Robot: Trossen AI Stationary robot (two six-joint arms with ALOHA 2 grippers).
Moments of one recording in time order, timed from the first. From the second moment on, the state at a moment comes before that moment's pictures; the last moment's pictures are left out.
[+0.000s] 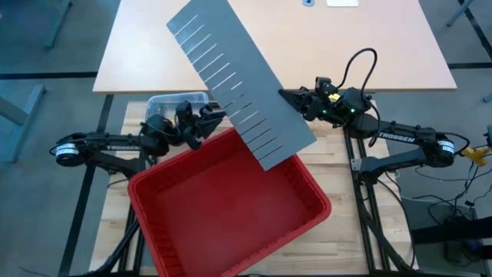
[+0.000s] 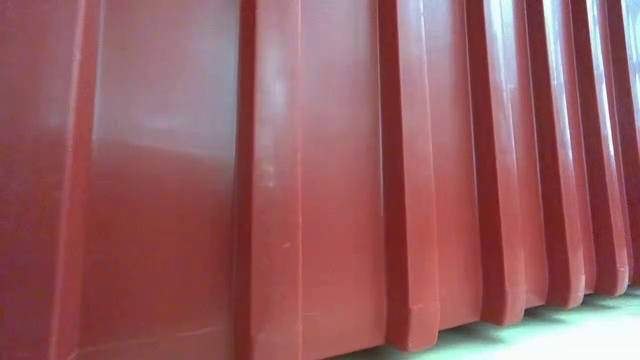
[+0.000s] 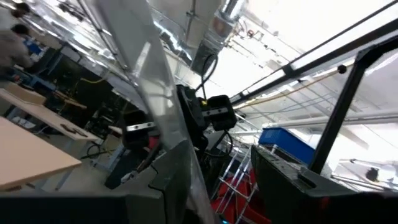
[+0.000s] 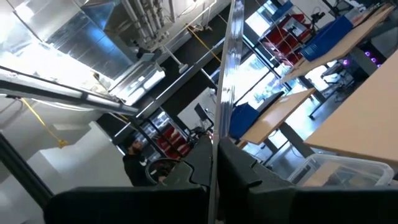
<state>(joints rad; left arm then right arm) 0.26 1.14 0.59 1.07 0.10 -0.67 -0.34 1.13 0.98 0.51 -0.09 0.79</state>
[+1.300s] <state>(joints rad) 0.28 1.19 0.53 1.19 0.04 -0.78 -0.34 1.13 0.98 0.50 -0.09 0.80</state>
